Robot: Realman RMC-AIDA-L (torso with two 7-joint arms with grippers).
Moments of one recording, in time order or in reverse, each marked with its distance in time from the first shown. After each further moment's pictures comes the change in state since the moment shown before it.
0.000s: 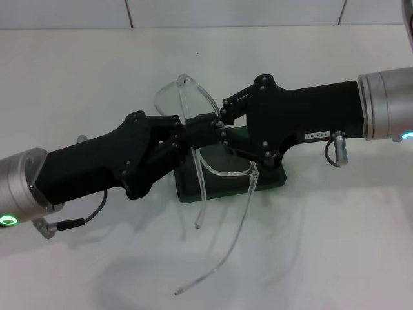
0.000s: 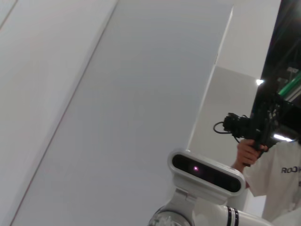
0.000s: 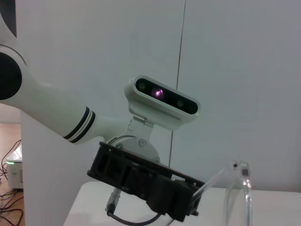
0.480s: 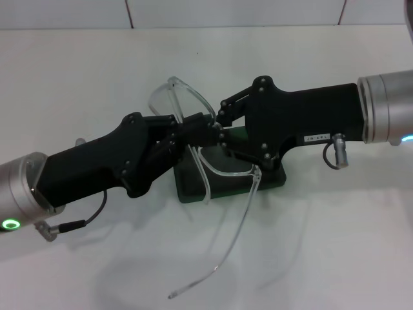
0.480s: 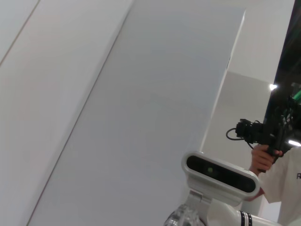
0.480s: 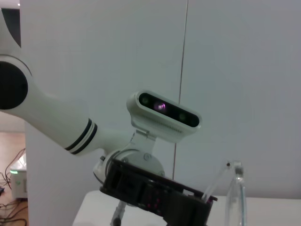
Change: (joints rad) left arm 0.000 -0.001 -0.016 -0.051 -0.002 -0.011 0.044; right arm -0.004 0.002 -0.005 0.018 0.034 -0.011 -0.017
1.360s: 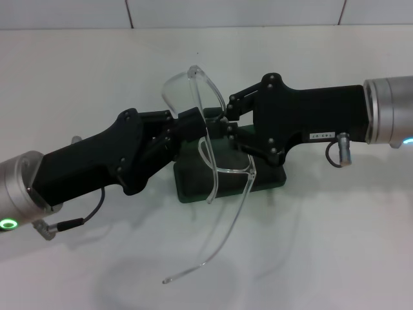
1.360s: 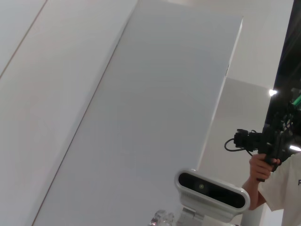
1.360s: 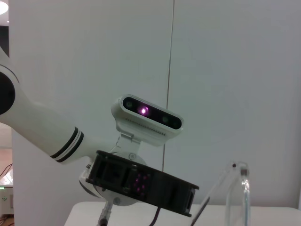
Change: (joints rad) left arm 0.001 0.001 -0.002 -0.009 -0.020 0.011 0.014; right arm 0.006 -0.003 0.015 0.111 0.068 0.002 -0.103
